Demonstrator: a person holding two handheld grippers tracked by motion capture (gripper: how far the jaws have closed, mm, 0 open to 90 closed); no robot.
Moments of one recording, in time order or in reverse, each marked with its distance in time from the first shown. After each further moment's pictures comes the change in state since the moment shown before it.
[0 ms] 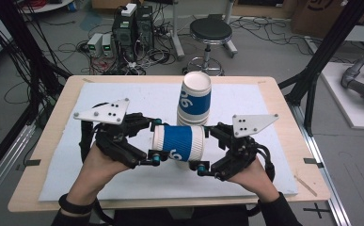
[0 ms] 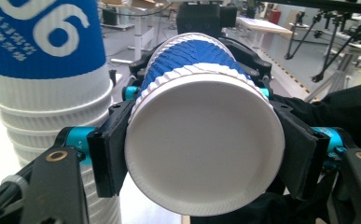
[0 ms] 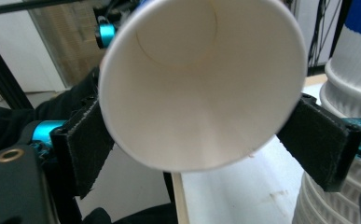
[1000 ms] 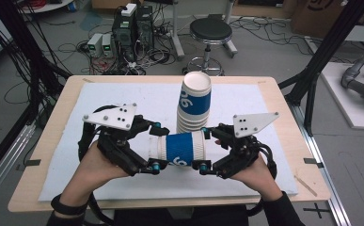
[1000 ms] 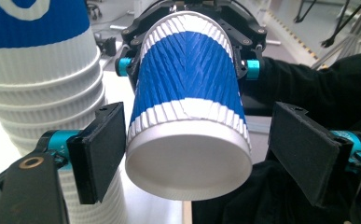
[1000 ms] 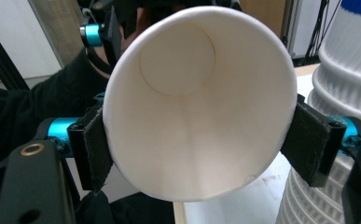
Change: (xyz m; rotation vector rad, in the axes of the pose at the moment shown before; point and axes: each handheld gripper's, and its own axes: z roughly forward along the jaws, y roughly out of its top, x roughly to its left) left arm -0.006 0.006 0.002 0.179 0.018 0.020; right arm -0.004 -0.001 -0.005 0.068 -0.003 -0.024
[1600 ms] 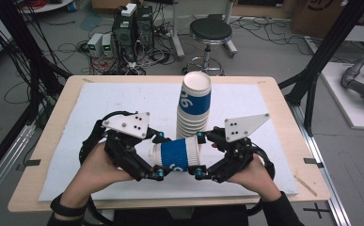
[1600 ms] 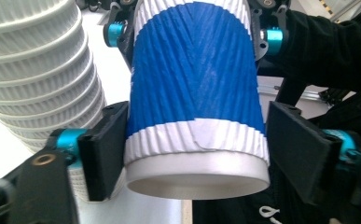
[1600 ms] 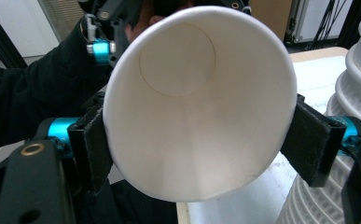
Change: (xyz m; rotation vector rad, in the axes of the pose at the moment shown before) left arm -0.002 -0.002 0.017 0.177 0.007 0.000; right arm 0.003 0.000 0.010 0.079 0.013 -0.020
